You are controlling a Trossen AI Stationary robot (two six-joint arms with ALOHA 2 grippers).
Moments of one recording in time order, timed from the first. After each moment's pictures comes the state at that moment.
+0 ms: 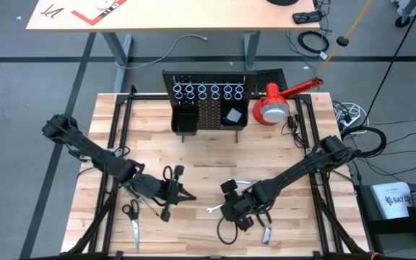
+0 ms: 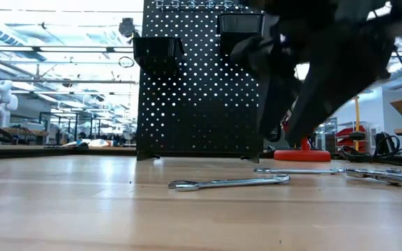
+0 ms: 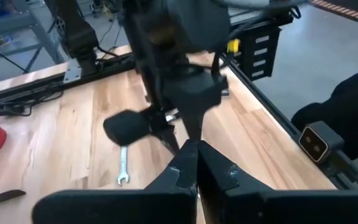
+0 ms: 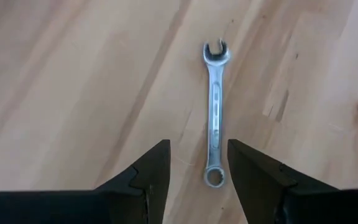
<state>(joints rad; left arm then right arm) -0.53 1.32 0.86 0.06 -0.27 0.07 0.47 1.92 1.30 -0.49 0.16 -0.01</state>
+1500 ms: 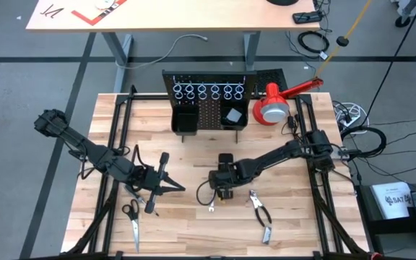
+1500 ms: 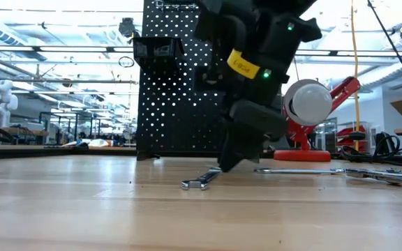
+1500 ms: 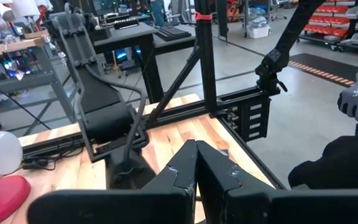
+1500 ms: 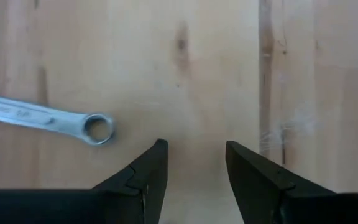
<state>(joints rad) -0.54 1.09 0.86 0.09 -0.27 0.12 0.20 2.02 1.30 -0.47 0.32 0.13</state>
